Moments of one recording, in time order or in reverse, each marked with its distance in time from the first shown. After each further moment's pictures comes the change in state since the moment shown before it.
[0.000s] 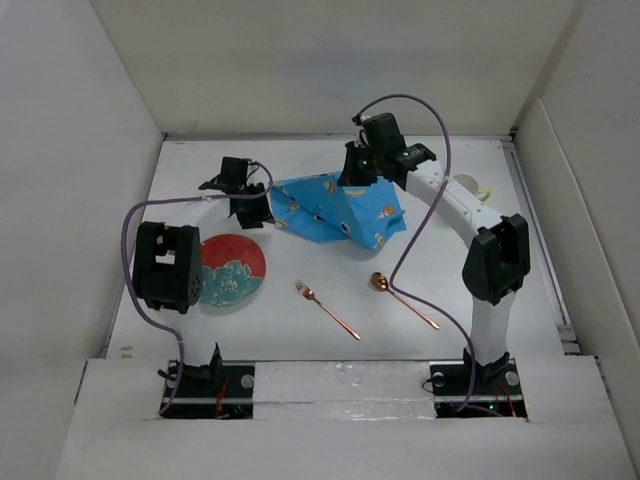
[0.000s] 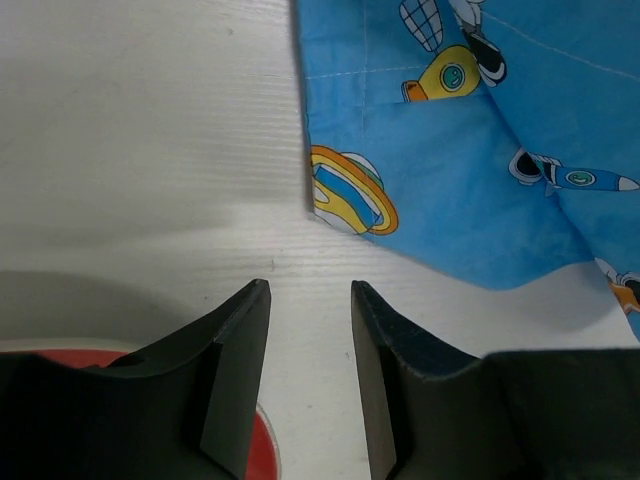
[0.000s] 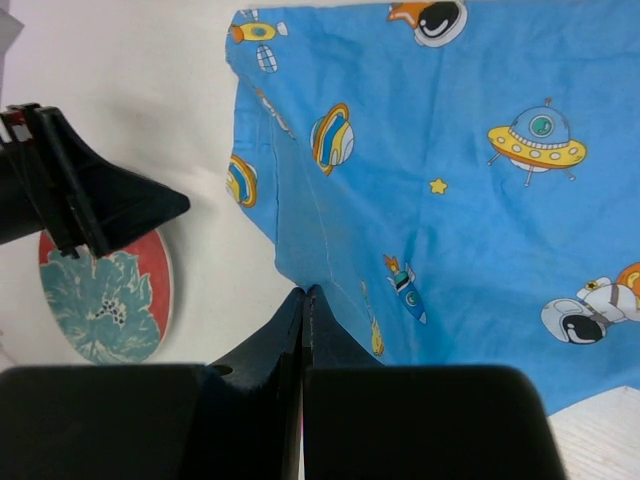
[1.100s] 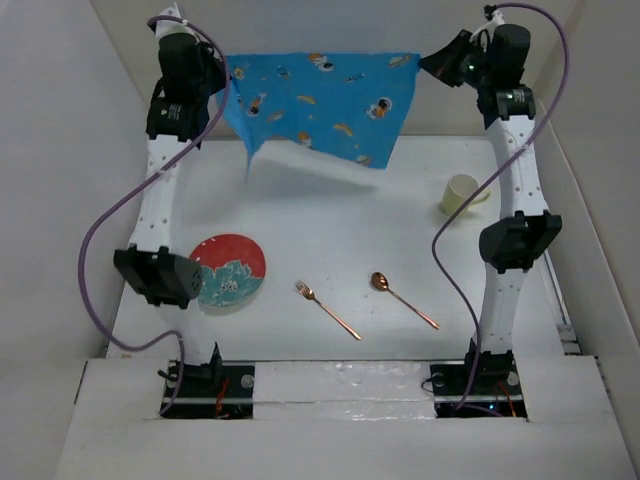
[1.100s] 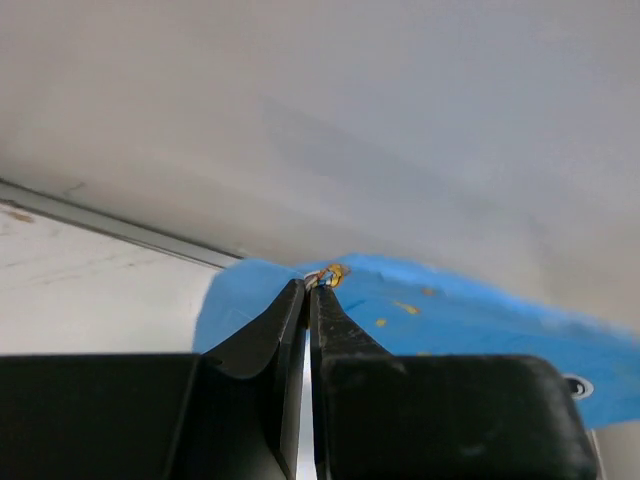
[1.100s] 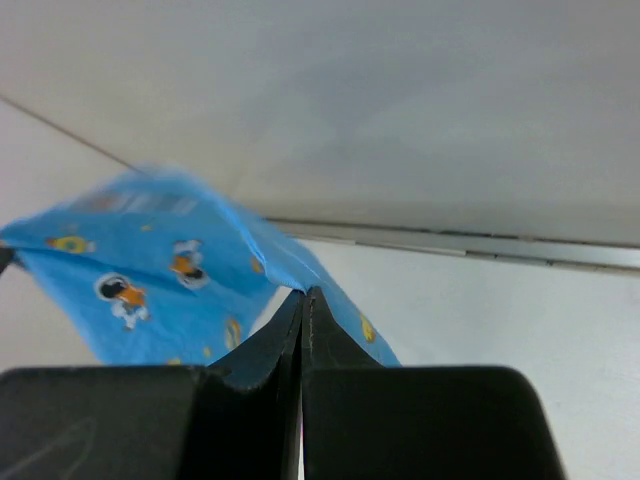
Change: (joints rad) left arm 0.026 0.126 1.050 -0.094 -0.315 -0.075; right arm -0.441 0.248 0.743 0.086 -0.285 0.164
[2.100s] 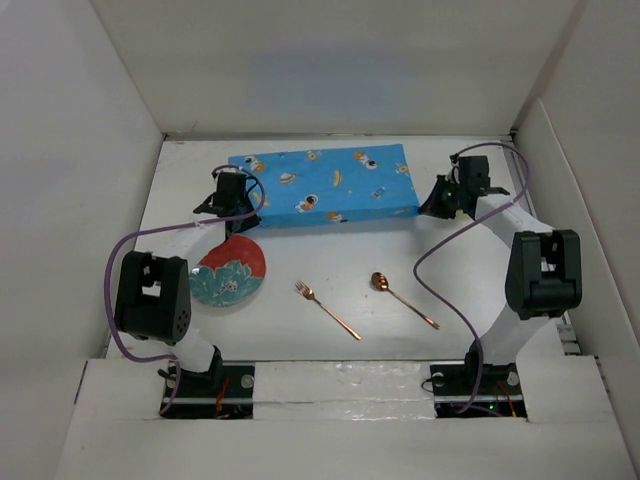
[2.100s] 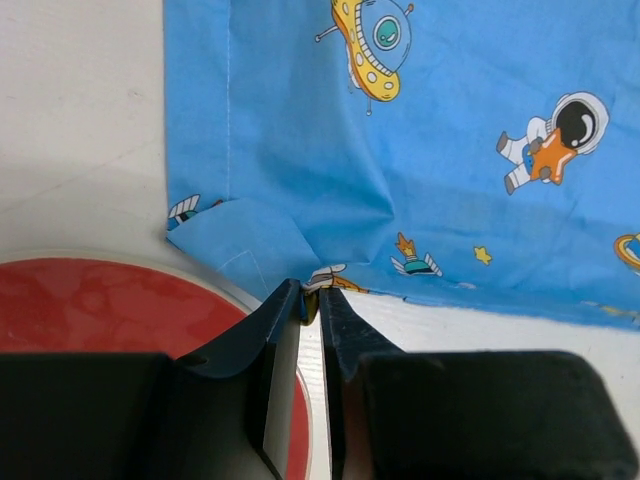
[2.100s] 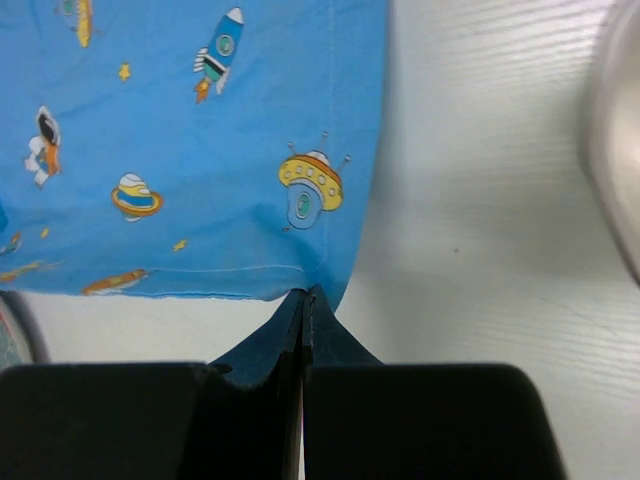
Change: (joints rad) left arm -0.074 -0.344 -1.290 0.295 -0.014 -0.033; right arm -0.031 -0.462 -1.397 0.214 0.131 -0.169
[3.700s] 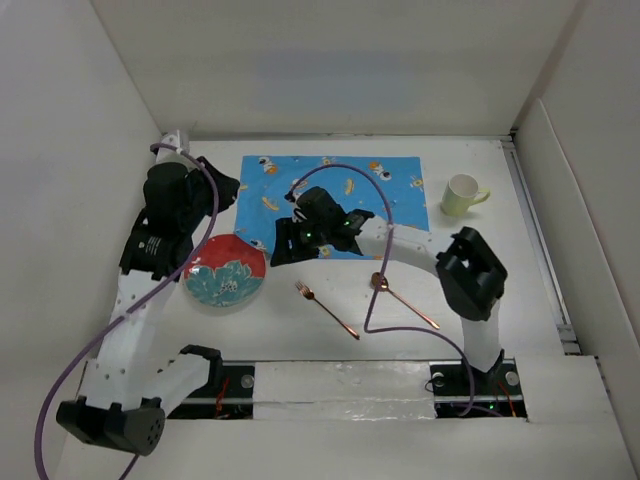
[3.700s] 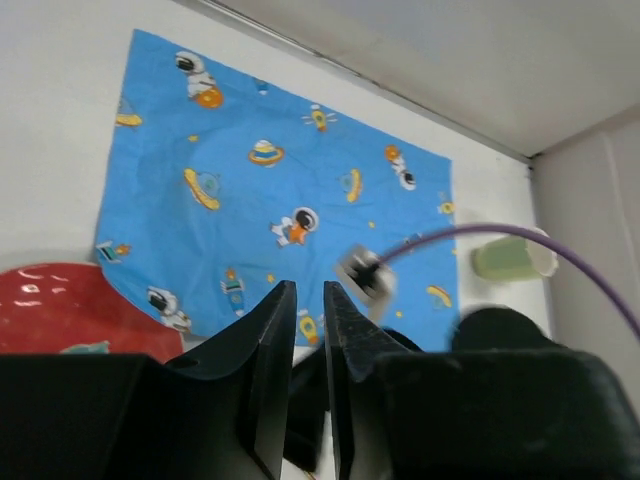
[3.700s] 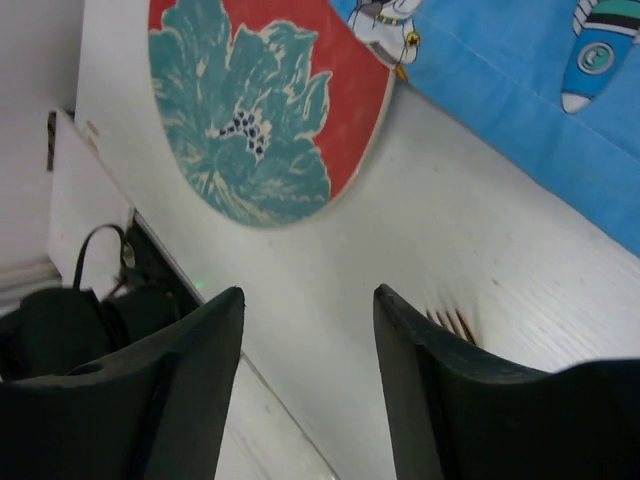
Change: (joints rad) left arm 0.000 -0.563 0.218 -0.288 0.126 -0.059; right arm 0.836 0.192 0.292 0.009 0.011 0.220
